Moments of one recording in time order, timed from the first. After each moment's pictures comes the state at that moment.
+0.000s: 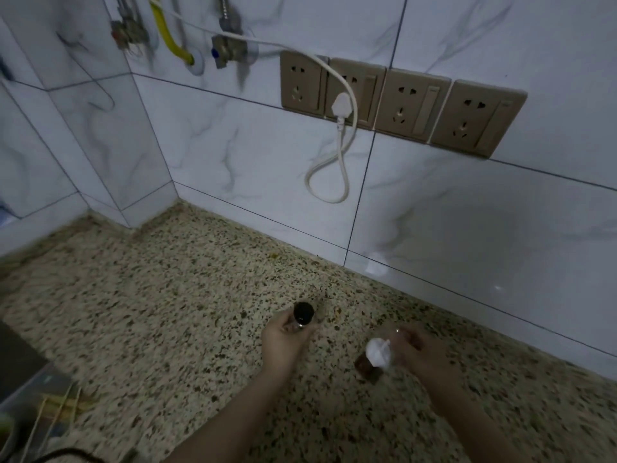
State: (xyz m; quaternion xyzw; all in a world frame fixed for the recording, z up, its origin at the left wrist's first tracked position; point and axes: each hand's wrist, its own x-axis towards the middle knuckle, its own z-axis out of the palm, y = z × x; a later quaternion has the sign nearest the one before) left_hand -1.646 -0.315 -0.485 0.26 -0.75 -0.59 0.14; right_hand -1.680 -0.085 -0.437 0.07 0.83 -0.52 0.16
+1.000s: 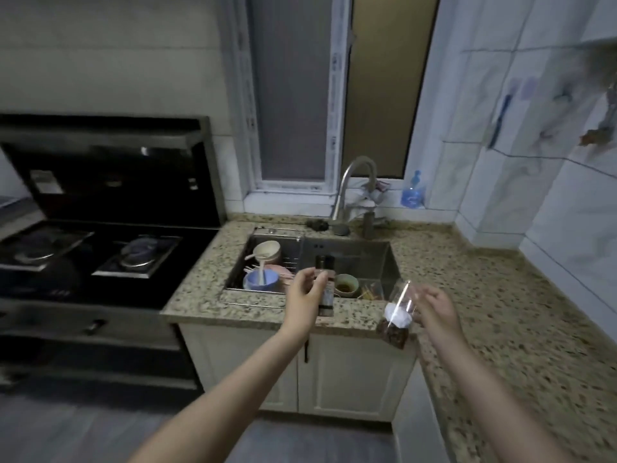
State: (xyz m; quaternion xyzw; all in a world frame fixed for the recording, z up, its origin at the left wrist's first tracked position) left_hand -1.150 -0.319 -0.303 0.51 -0.52 -0.43 0.54; right_hand -1.361 -0.283 -0.318 -0.40 0.60 -0.58 0.37
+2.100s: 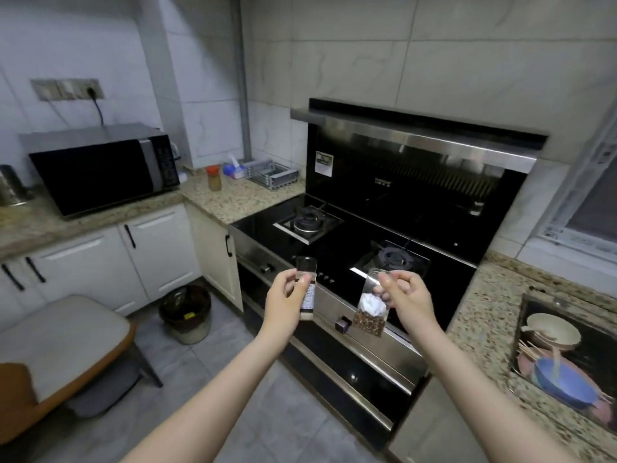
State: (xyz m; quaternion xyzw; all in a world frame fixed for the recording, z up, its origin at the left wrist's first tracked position) left_hand -0.502 -0.323 -0.329 0.63 -0.31 -0.27 0.66; right_hand -0.672 -0.429 -0.308 -0.60 0.42 -0.40 0.55
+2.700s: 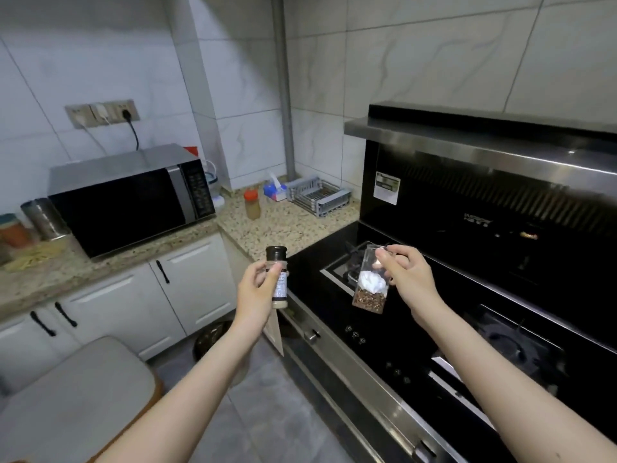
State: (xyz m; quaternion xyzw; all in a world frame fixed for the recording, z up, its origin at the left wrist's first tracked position) left_hand -0.220 -0.498 -0.300 0.67 -0.22 -0.16 0.69; right_hand -0.391 -0.658 -0.281 -0.64 0.36 -0.37 0.57
